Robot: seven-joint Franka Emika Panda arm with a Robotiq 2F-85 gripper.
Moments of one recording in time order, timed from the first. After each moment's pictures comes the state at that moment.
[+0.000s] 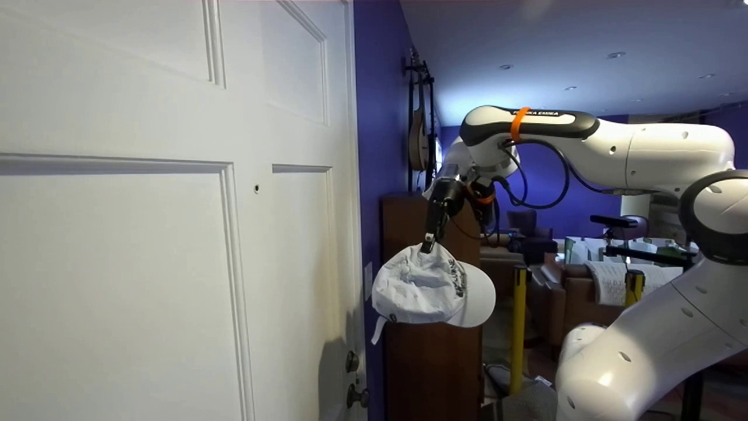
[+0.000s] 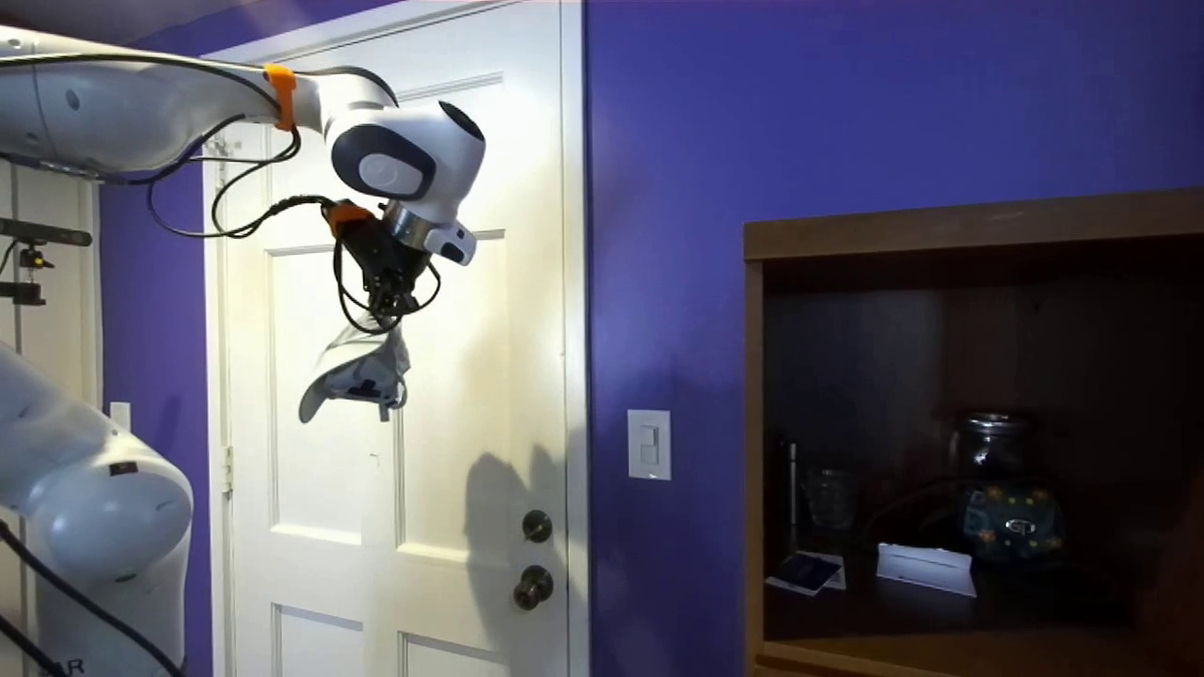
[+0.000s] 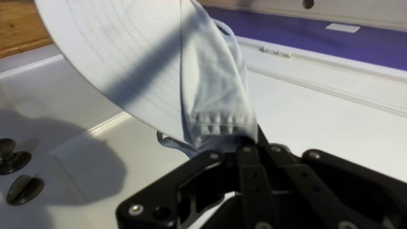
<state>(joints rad) -0.13 -0.71 -0.31 -2.19 0.59 1.35 -0.31</state>
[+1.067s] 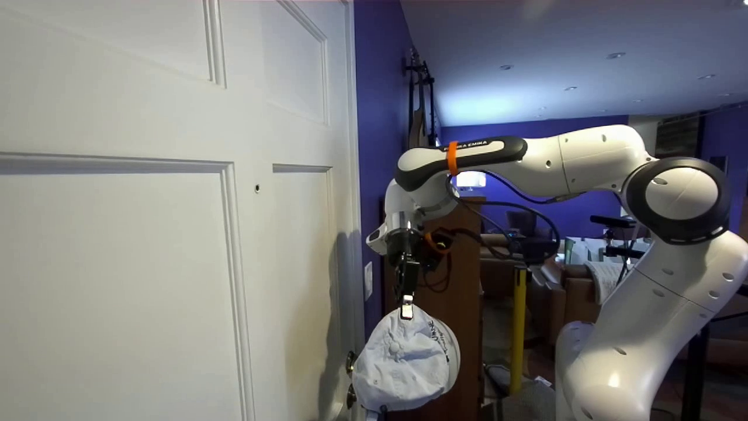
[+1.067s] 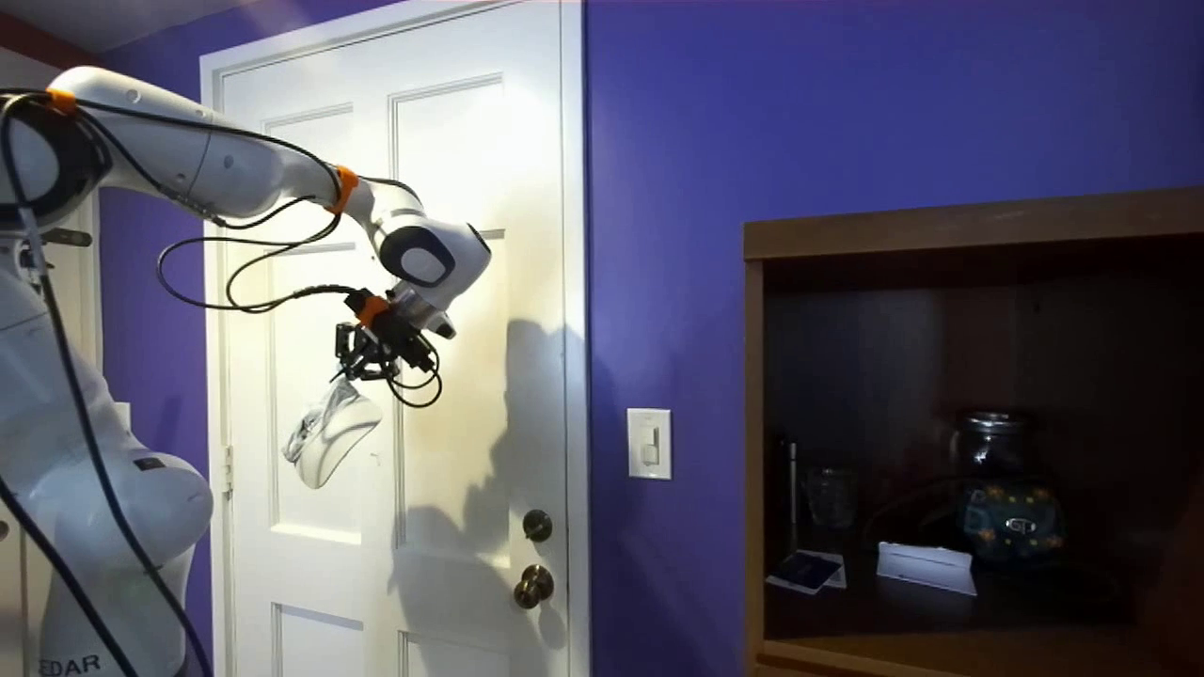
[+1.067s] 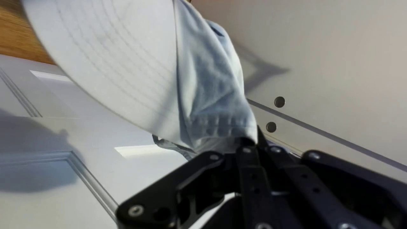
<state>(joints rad) 0.05 -0.49 -0.19 -2.27 0.60 1.36 -0.75</state>
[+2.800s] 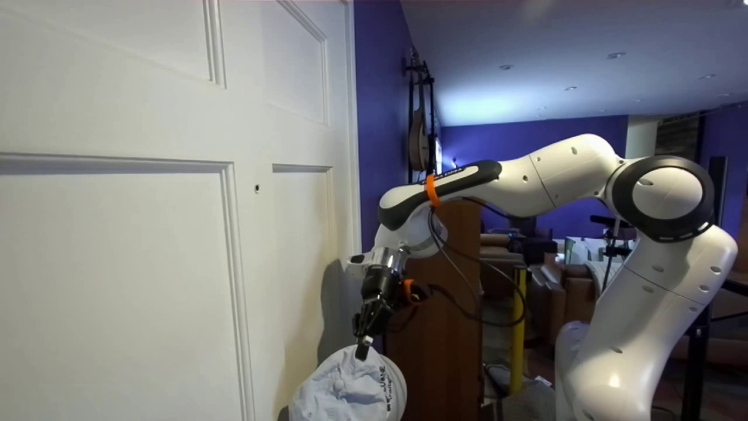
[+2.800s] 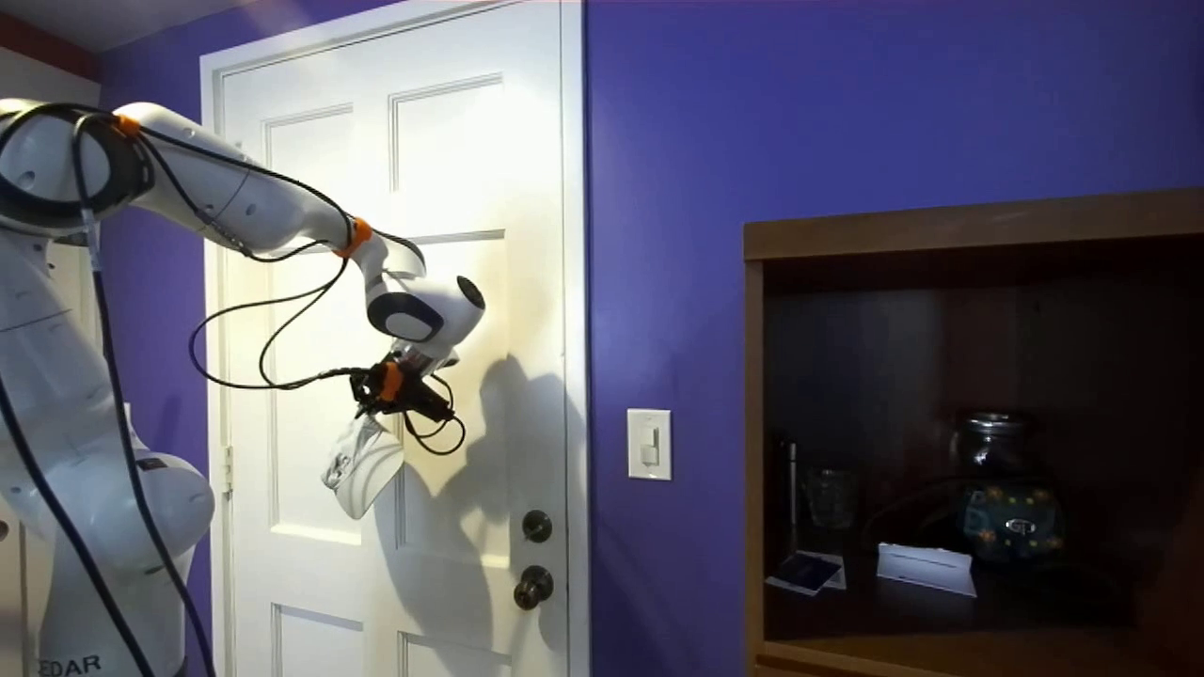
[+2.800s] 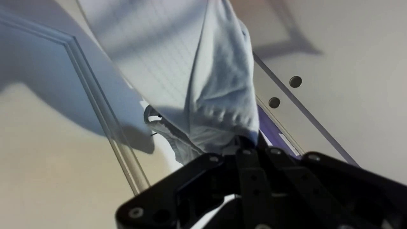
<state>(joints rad) 0.06 -0.42 -0.11 -2.44 0.83 1.76 -1.26</state>
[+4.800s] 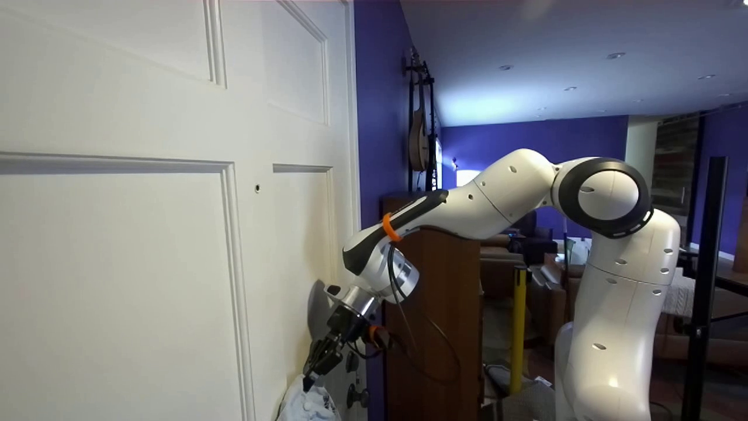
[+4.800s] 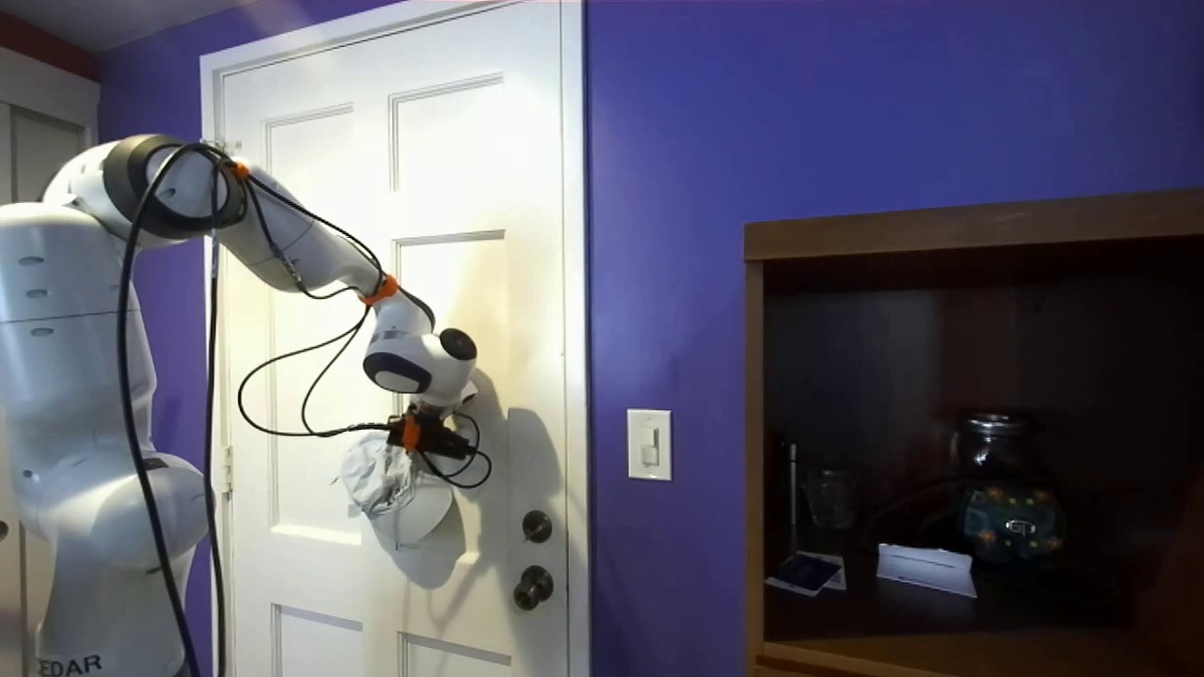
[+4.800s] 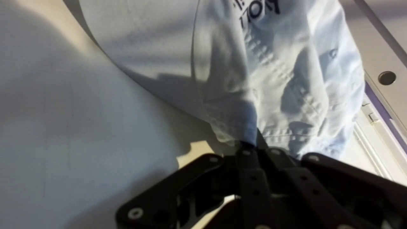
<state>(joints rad) 0.07 -0.18 0.05 -2.45 1.18 2.31 -1.54</state>
